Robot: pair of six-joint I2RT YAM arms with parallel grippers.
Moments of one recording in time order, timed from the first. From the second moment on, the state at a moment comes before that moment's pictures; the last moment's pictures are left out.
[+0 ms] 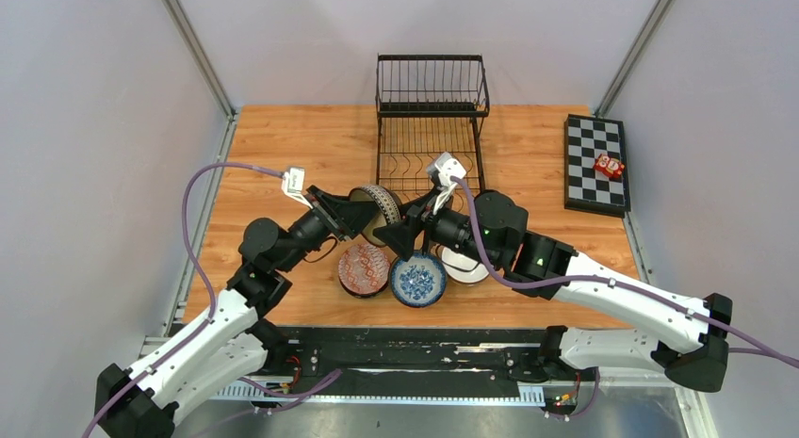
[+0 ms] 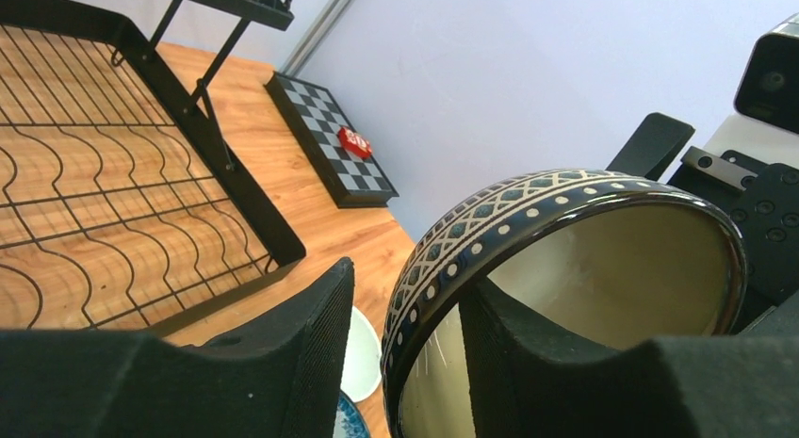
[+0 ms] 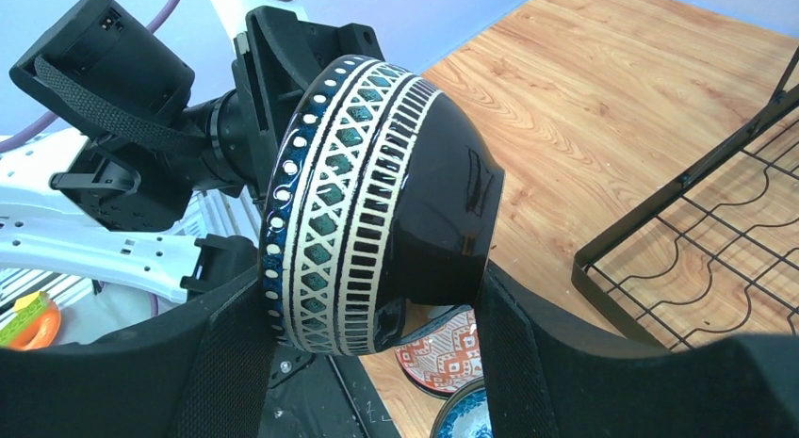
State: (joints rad) left arm -0.60 0.73 0.50 0.47 0.21 -0.79; right arm 1.13 1.06 1.07 -0.06 0.06 0.30
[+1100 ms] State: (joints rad) left arm -0.60 0.67 0.67 0.11 0.11 -0.66; right arm 1.14 1.03 1.07 -0.15 0.24 0.21
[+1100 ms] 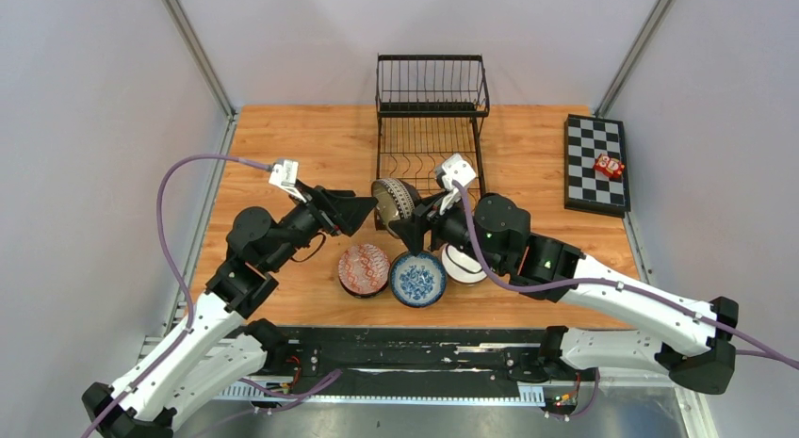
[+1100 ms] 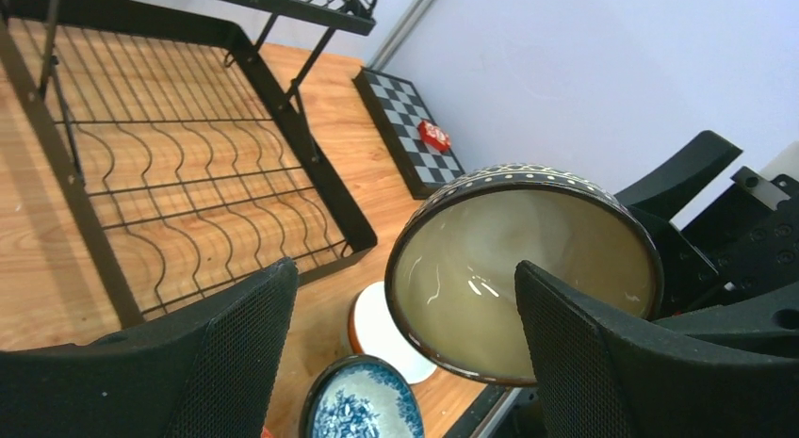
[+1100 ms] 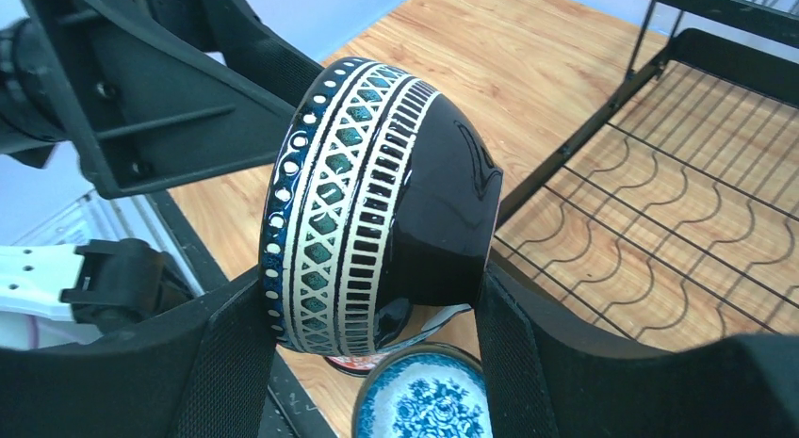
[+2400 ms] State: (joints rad) left arm -0.60 0.57 0.88 -0.51 -0.06 -0.30; right arm 0.74 1.42 1.10 -0.13 0.51 -0.01
